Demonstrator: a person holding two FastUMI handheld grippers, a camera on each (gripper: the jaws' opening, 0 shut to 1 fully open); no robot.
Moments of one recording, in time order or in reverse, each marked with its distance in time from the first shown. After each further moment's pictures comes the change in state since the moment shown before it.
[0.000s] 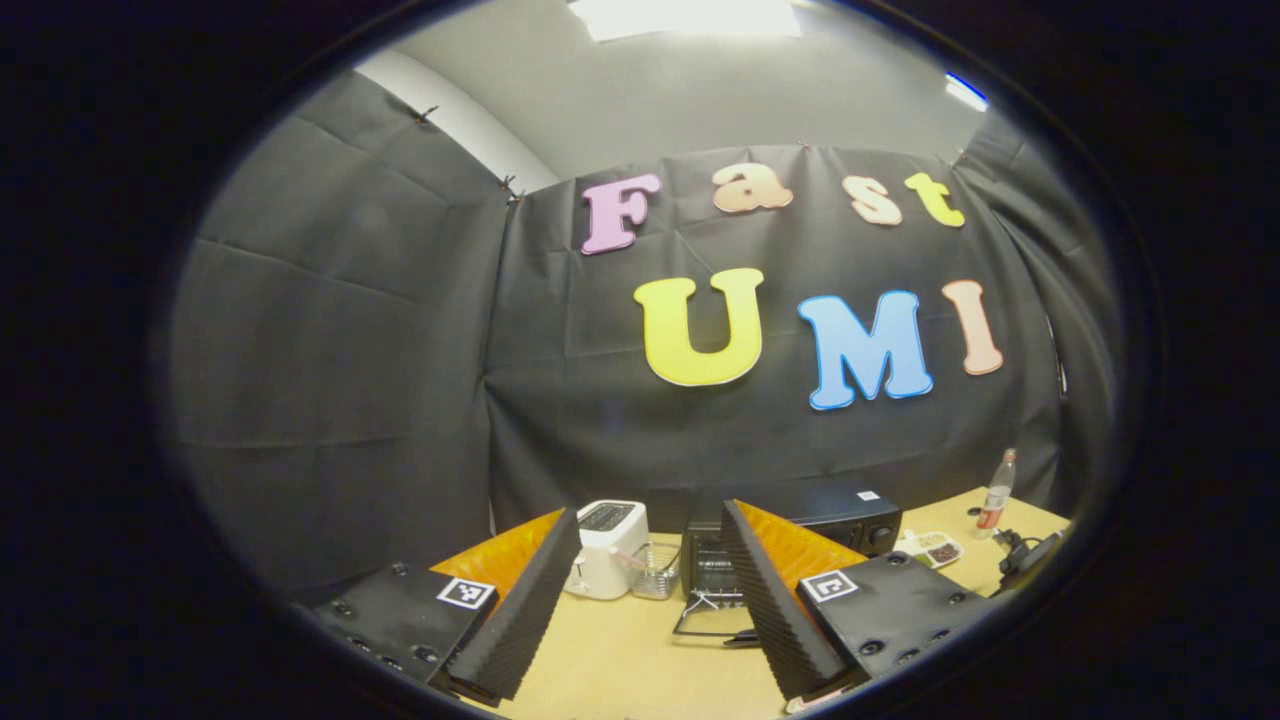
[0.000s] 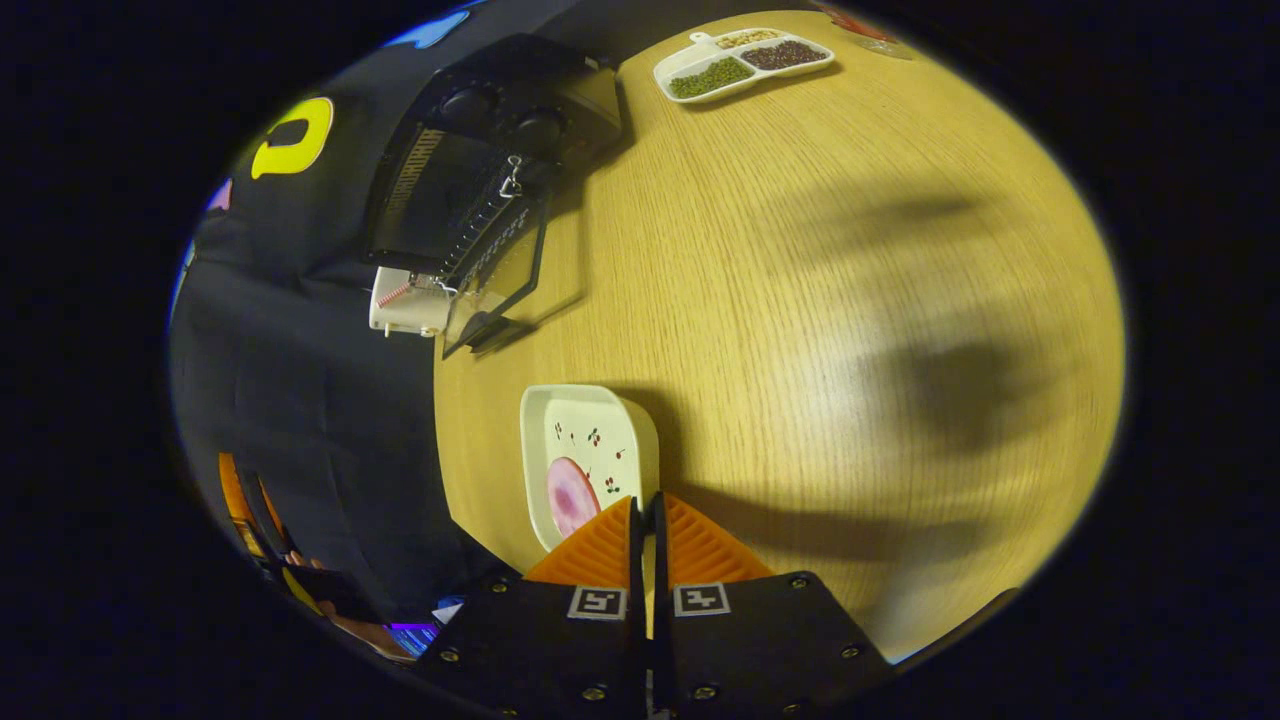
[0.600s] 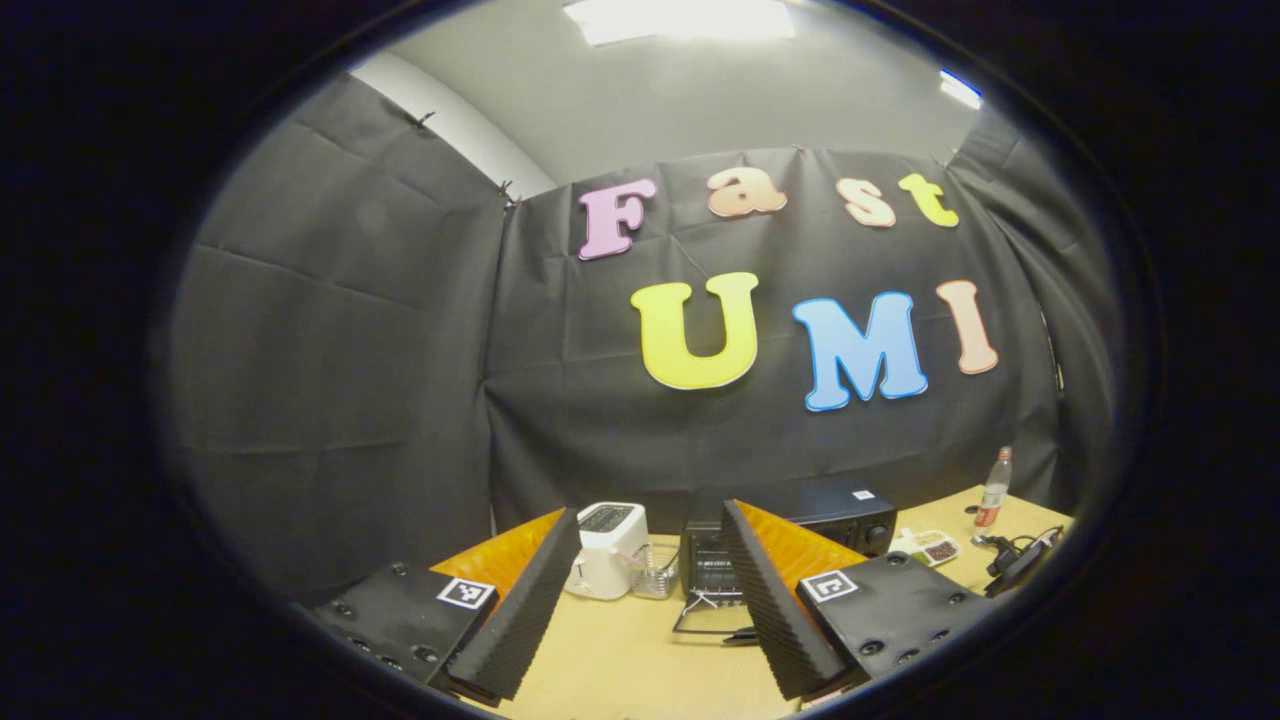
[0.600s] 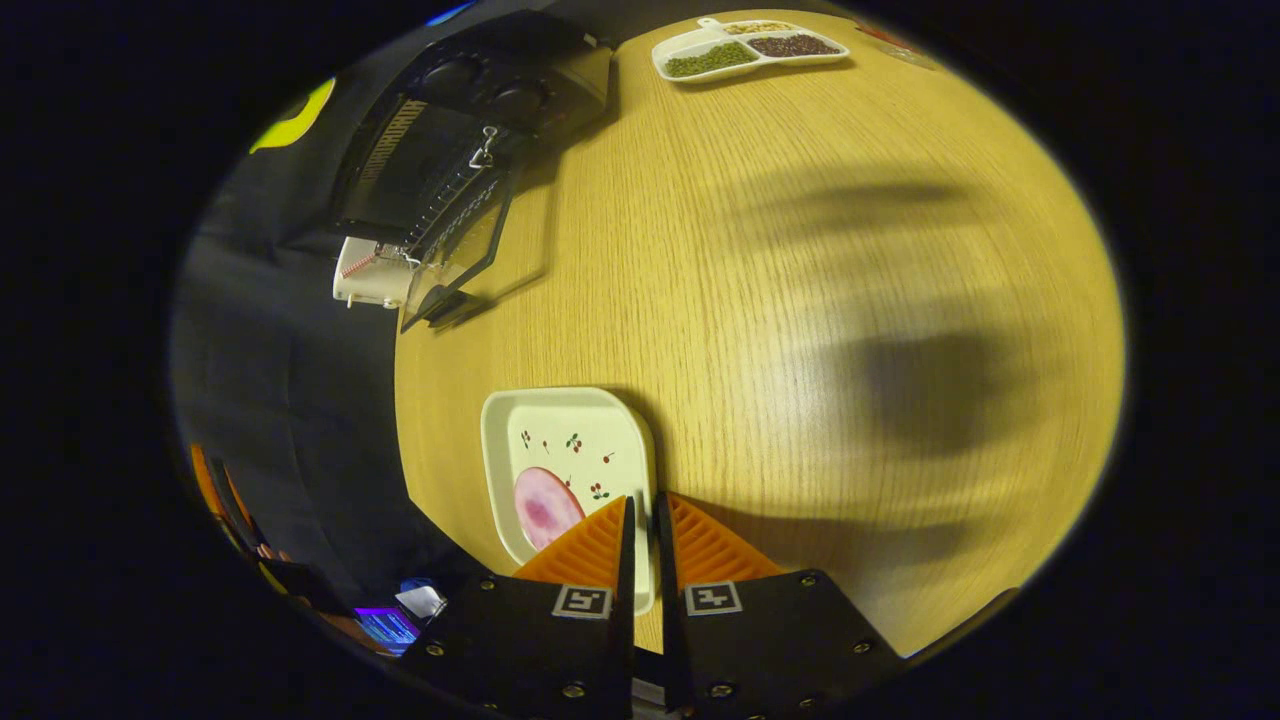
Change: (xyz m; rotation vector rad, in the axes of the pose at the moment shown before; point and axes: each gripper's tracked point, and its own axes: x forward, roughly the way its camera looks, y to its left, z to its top) left arm -0.012 -0.001 0.002 0.014 -0.002 -0.003; right arm 0.028 -0.016 0.000 -0.067 0.069 -0.123
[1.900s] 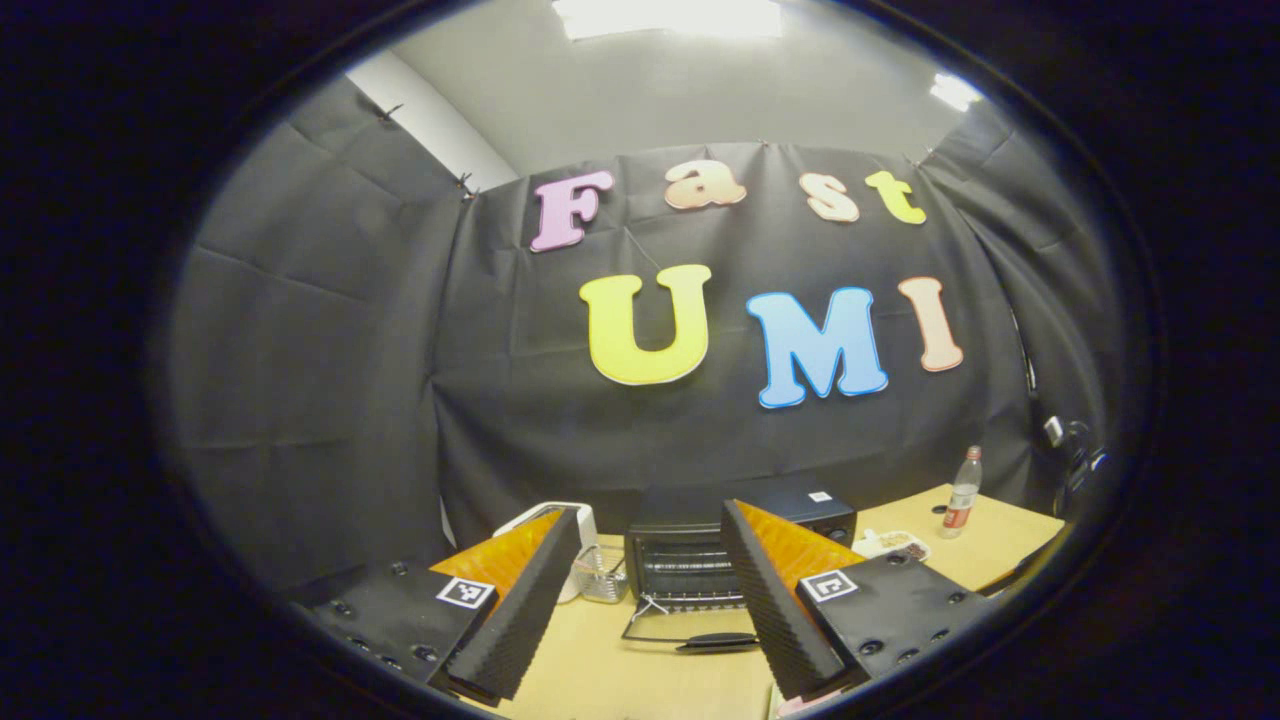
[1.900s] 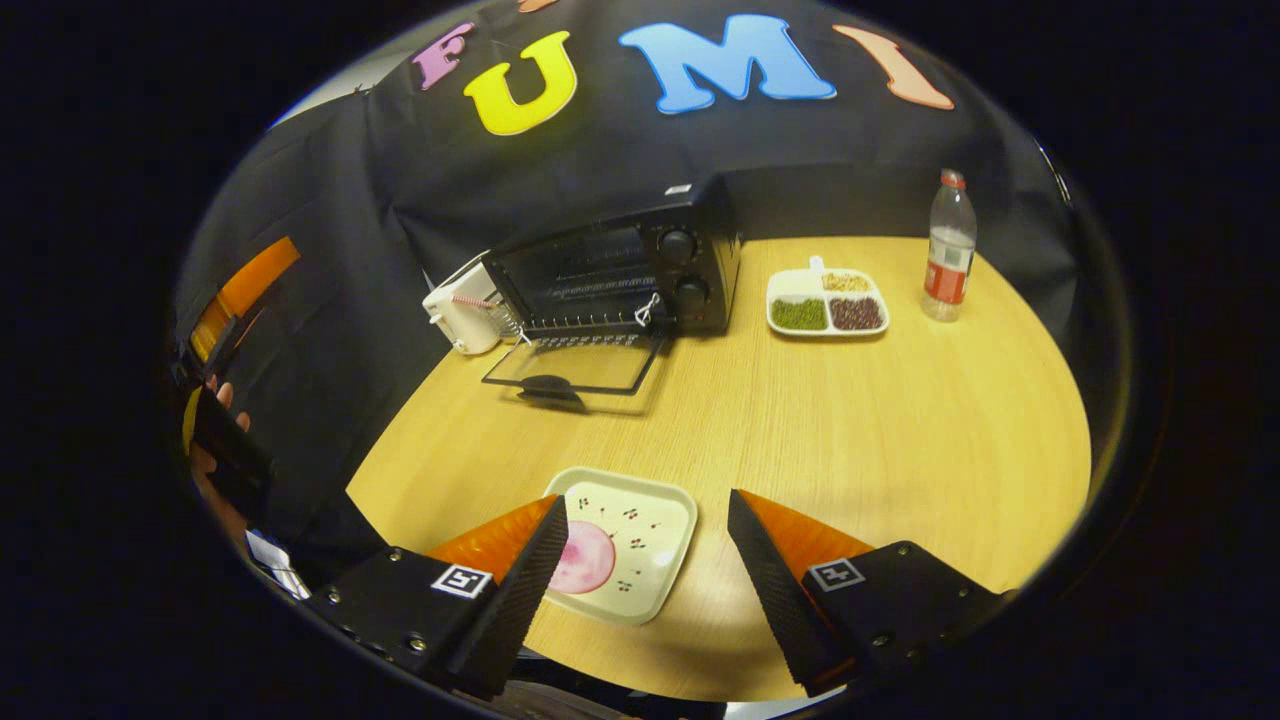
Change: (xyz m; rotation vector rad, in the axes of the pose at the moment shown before) left arm 0.017 -0.049 0.006 0.008 -0.006 -0.102; right arm -0.080 0.056 0.010 -0.439 -0.527 -0.094
